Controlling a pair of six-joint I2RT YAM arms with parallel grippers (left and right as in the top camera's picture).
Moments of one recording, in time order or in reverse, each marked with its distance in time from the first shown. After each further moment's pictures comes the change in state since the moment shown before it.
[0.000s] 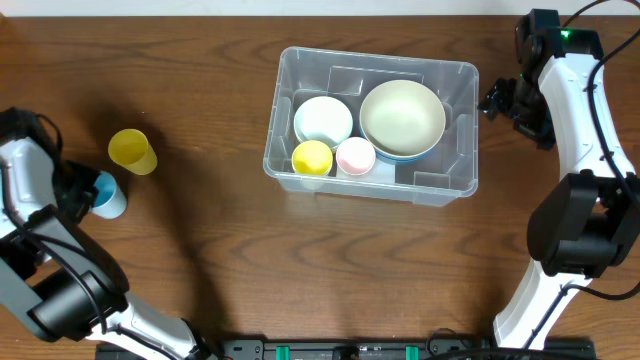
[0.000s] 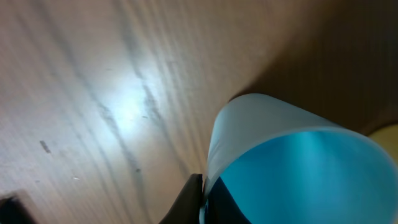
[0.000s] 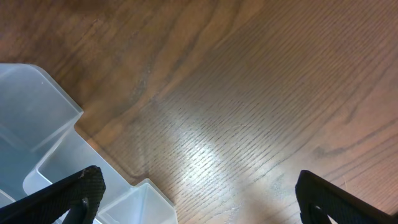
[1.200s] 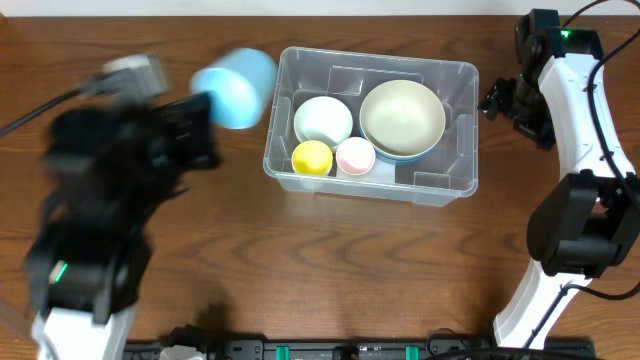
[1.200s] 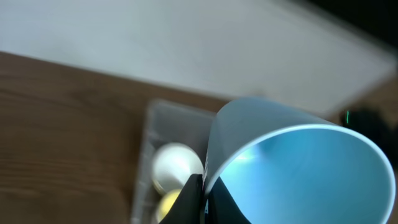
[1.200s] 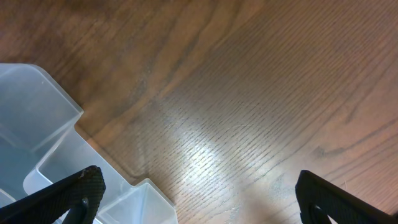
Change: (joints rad) left arm -0.840 -0.795 0.000 0.315 0.332 0.209; right arm 0.000 0.000 0.000 0.000 0.000 0.000
